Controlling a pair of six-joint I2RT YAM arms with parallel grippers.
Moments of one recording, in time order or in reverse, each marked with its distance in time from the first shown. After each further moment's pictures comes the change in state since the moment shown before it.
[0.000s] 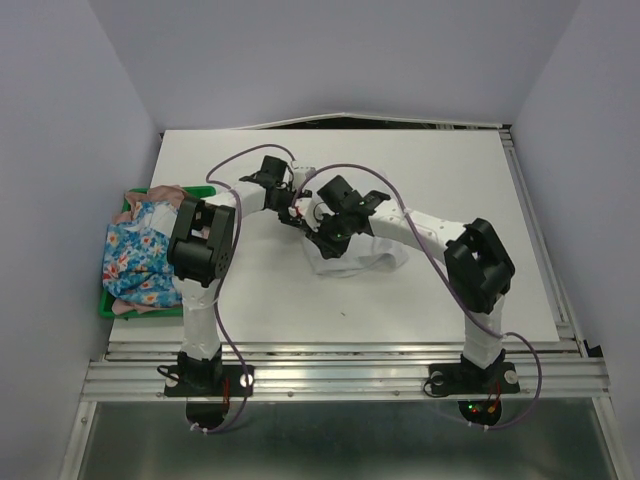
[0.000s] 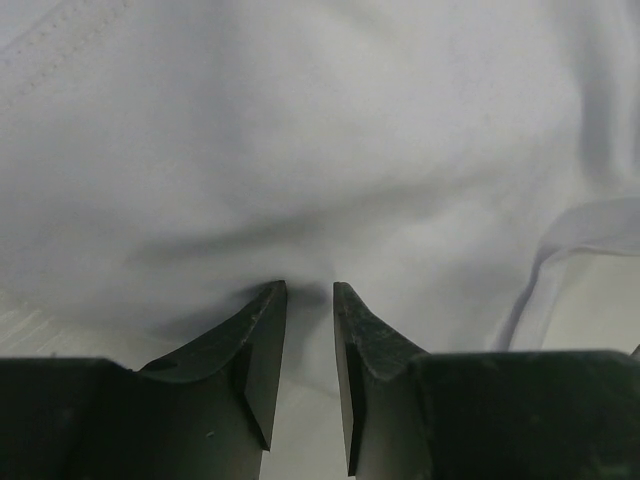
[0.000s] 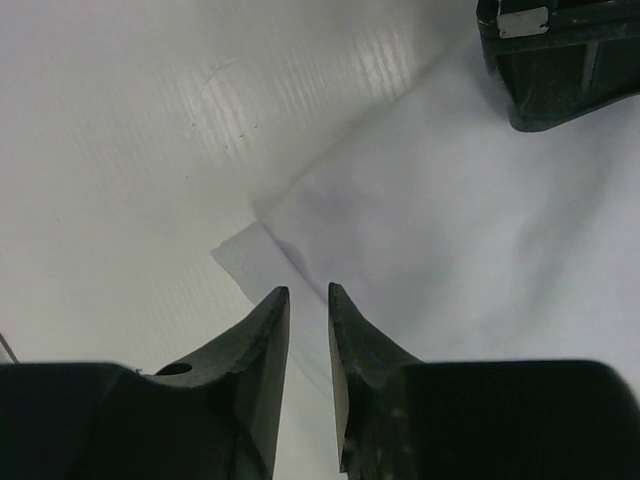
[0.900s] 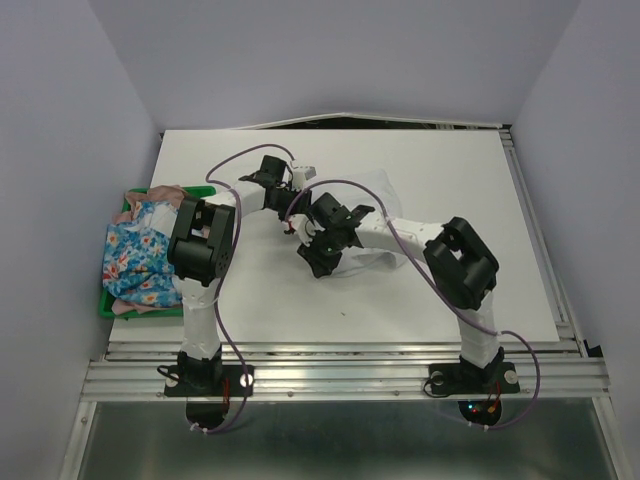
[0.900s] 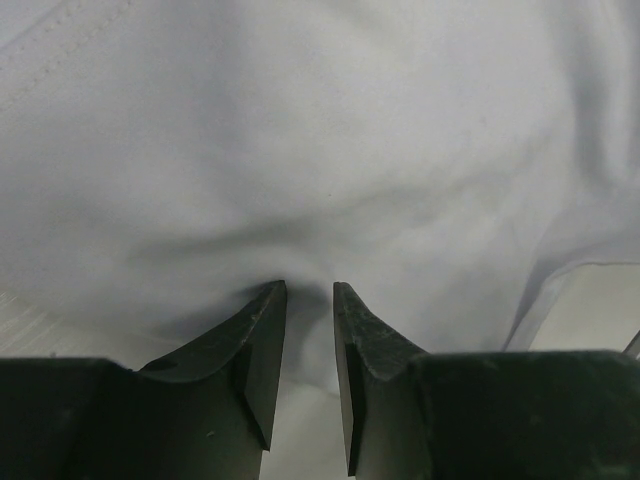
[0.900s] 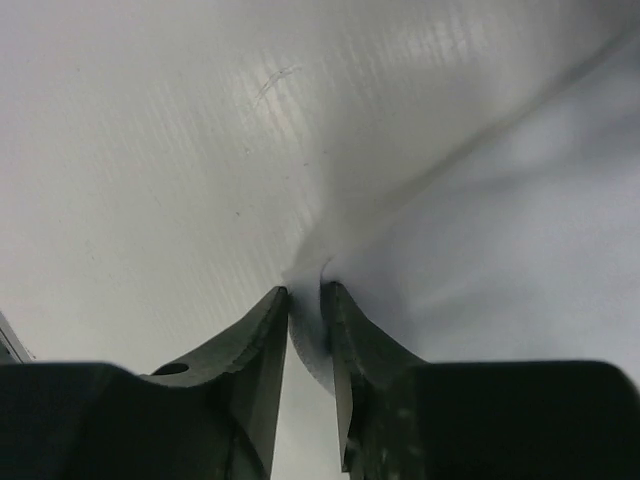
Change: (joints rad) left arm 0.007 0.013 0.011 0.002 0.023 -0.007; right arm 0.046 0.087 -0.050 0.080 -0.045 0.119
